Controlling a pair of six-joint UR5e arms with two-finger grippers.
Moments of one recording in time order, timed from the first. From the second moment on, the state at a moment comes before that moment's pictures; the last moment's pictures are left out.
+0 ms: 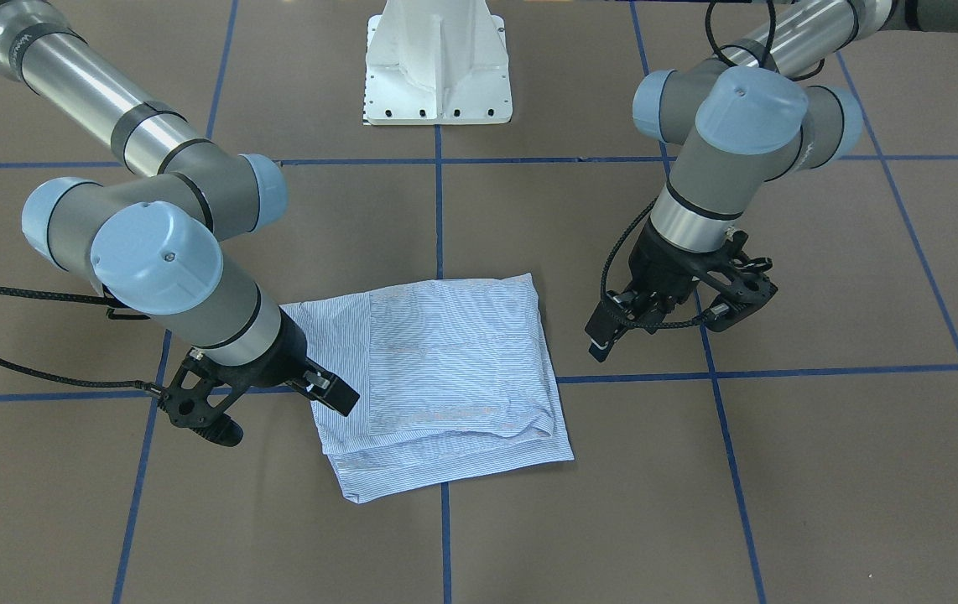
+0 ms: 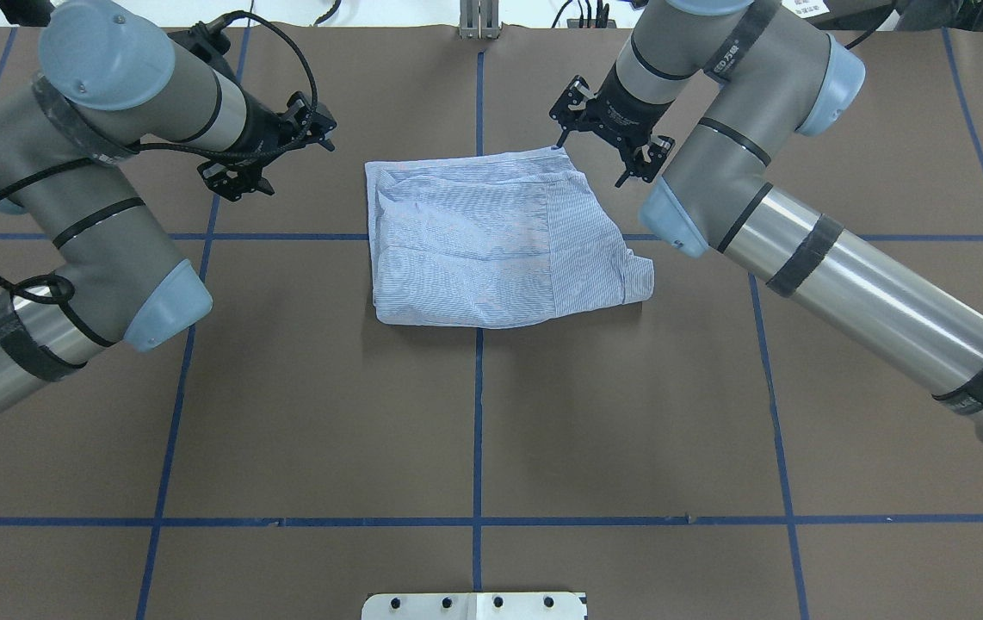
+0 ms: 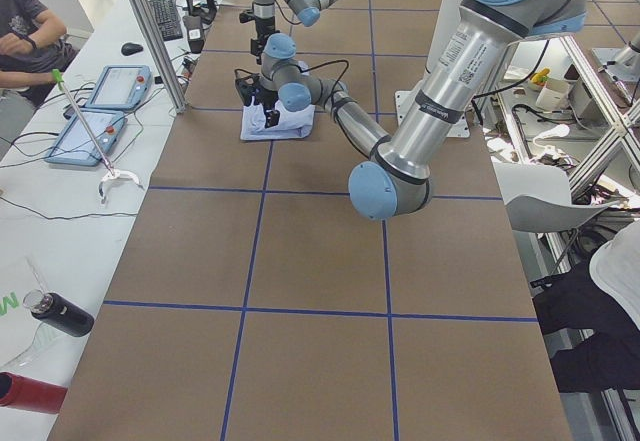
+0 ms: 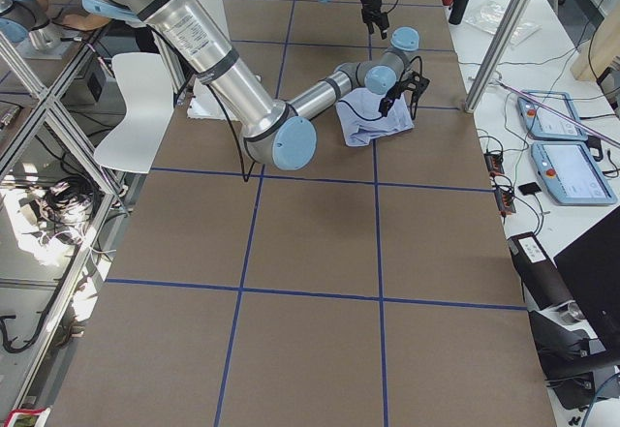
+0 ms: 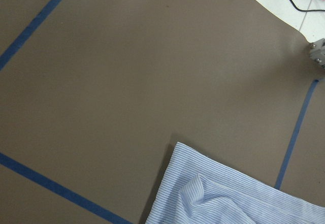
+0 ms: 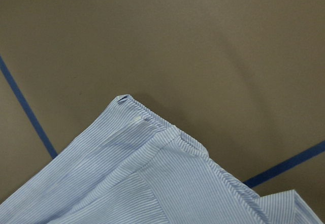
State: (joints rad) left arm -0.83 -2.11 -1.68 -1.90 -1.93 -1.62; right arm 0.87 -0.79 1.30 -1.29 2.19 1.55
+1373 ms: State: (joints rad) left arm -1.32 -1.52 -1.92 -1.89 -2.10 -0.50; right arm 1.35 -1.30 1.54 -1.43 2.32 0.22
